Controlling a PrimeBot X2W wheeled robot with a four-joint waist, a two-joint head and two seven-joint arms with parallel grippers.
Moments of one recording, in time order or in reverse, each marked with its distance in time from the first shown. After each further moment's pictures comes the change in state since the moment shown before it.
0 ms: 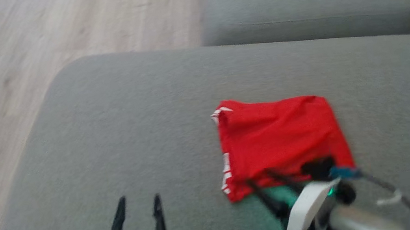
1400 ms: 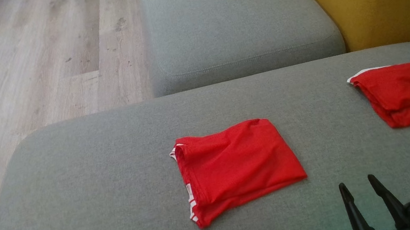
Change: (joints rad) left arm 0.184 -0.001 0.161 0.044 -0.010 0.038 0.000; right arm 0.635 0.103 -0.965 -0.552 -0.836 0.000 -0.004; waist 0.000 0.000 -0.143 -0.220
